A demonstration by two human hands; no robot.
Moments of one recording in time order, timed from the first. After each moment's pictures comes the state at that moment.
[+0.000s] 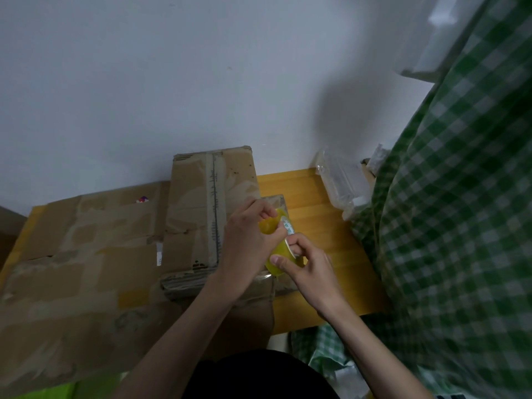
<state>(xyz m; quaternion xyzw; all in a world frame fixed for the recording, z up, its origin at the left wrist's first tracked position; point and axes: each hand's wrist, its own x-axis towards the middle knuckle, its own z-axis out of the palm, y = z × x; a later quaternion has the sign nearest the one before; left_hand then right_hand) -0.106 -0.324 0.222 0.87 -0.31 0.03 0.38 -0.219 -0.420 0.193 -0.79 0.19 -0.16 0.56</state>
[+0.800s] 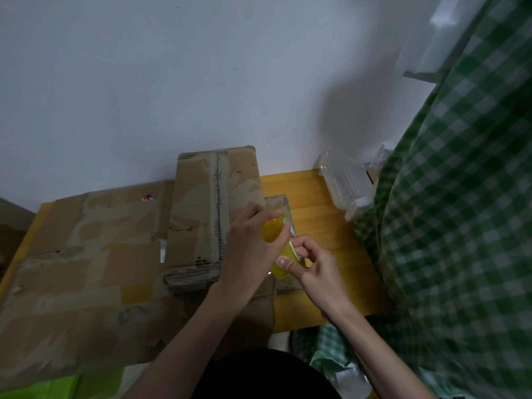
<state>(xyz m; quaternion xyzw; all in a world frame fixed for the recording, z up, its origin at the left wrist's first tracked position) -0.127 -0.315 0.221 0.86 -0.33 0.09 0.39 -0.230 -0.421 0.193 -0.75 0.18 -0.14 0.62</state>
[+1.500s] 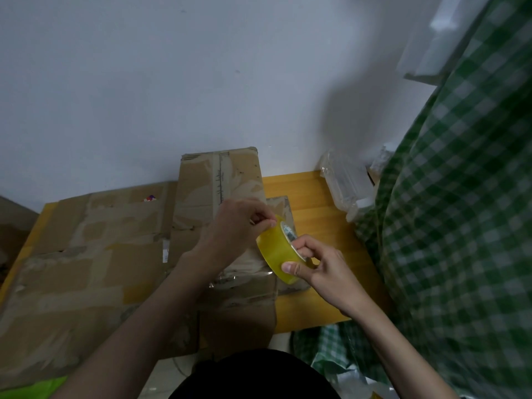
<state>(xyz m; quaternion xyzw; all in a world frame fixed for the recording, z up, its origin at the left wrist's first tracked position) -0.079 -0.297 0.246 0.82 -0.42 -0.05 0.38 -0.236 -0.441 0.198 -0.81 0.12 -0.08 0.56</state>
